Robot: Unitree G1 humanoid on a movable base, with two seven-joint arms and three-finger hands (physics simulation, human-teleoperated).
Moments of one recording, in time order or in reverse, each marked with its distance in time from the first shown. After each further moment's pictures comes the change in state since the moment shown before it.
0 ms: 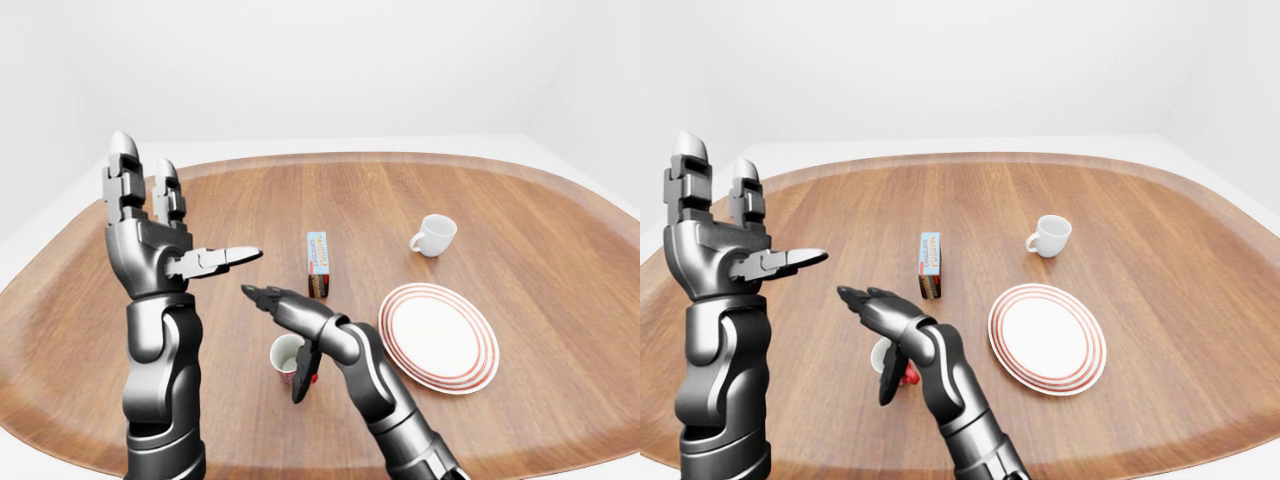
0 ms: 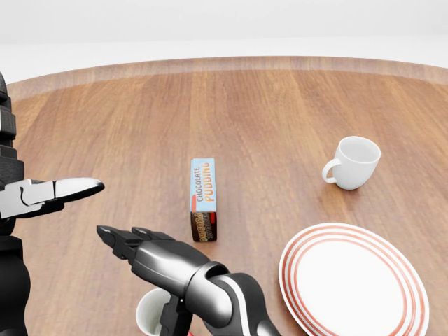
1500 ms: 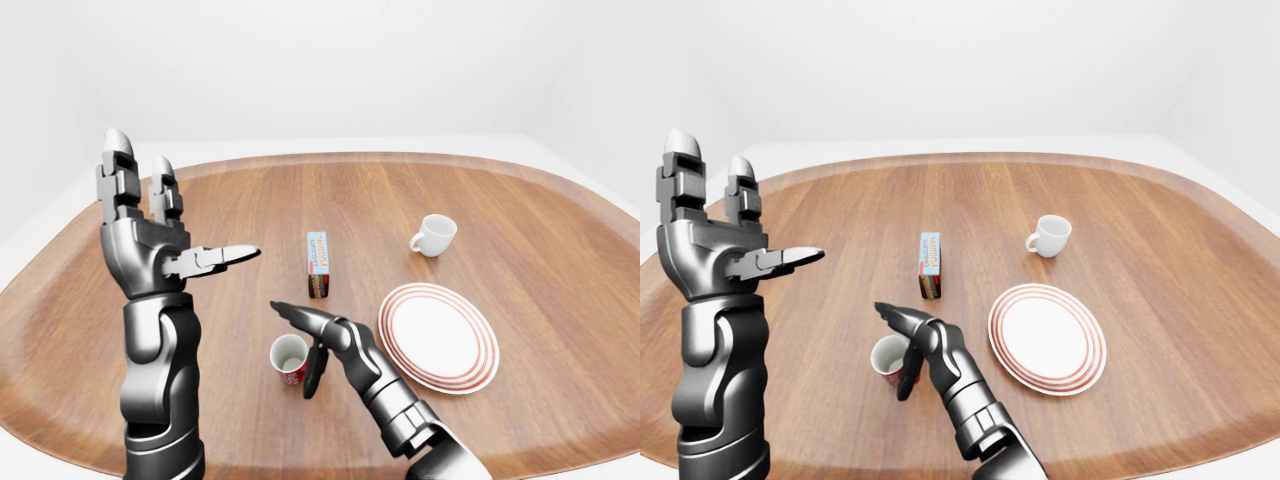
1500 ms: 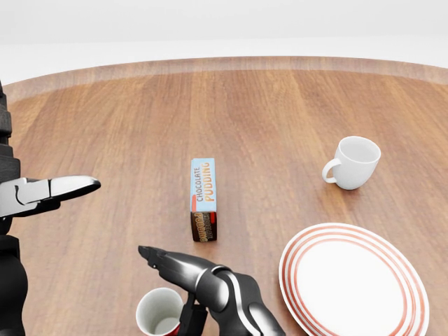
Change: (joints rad) left arm -0.003 0.003 0.005 -0.012 -0.012 0.000 0.007; right arm -0.179 -0.003 -0.117 0.533 0.030 0.000 -0.143
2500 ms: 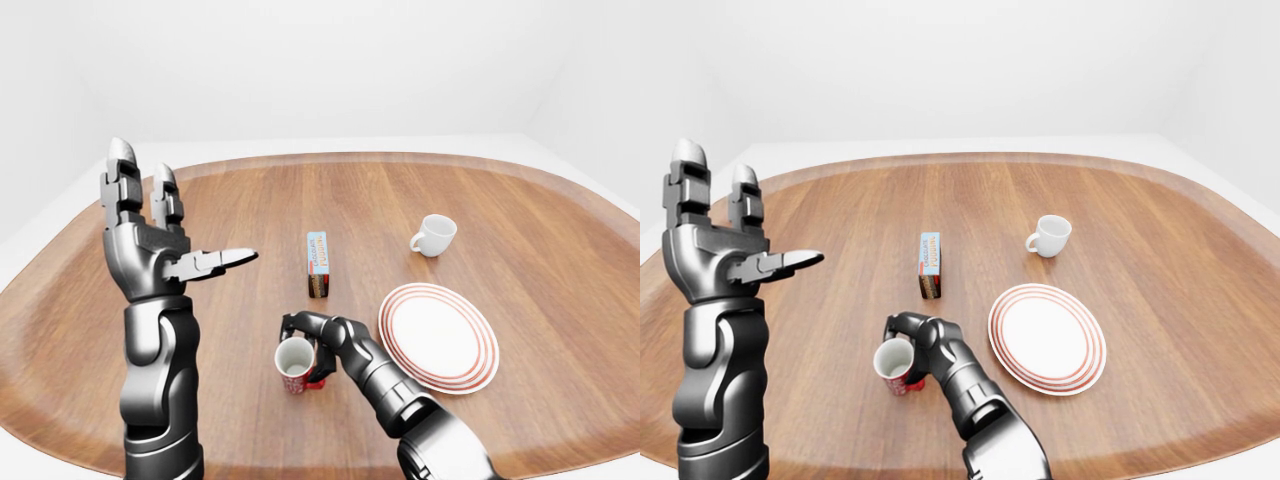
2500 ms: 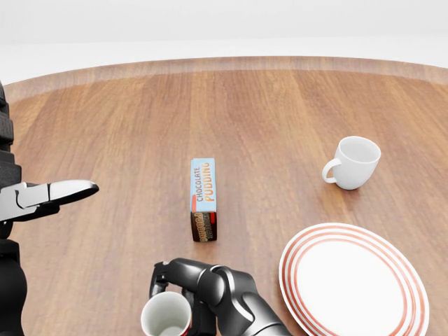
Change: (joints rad) left arm 0.019 -0.001 0.009 0.017 -0.012 0.000 -0.009; right arm -0.169 0.007 -0.041 0.346 0.003 0.000 -0.069
